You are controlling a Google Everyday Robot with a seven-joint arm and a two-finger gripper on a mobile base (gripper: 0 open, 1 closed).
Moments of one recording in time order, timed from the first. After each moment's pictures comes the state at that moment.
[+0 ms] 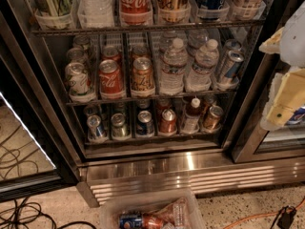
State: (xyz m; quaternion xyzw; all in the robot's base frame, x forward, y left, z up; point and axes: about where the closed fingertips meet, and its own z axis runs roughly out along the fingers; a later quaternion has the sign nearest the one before) arm 0.438 -0.217 0.976 -0.60 0.78 -0.03 0.16
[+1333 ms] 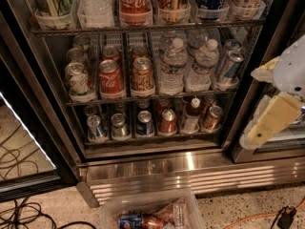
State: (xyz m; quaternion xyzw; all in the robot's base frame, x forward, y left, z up) arm 0.421 -0.193 0.938 -0.54 0.81 0.07 0.21
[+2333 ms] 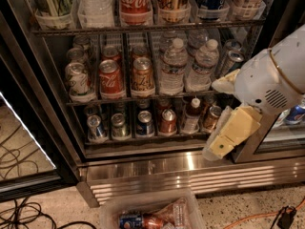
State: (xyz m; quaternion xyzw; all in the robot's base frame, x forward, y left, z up) arm 0.406 -0.119 0.924 -0.56 0.77 0.17 0.24
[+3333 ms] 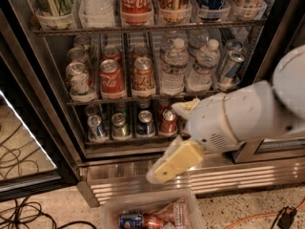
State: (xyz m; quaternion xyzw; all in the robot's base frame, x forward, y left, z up) arm 0.392 -0.033 0.876 -0.53 0.74 0.25 0.33
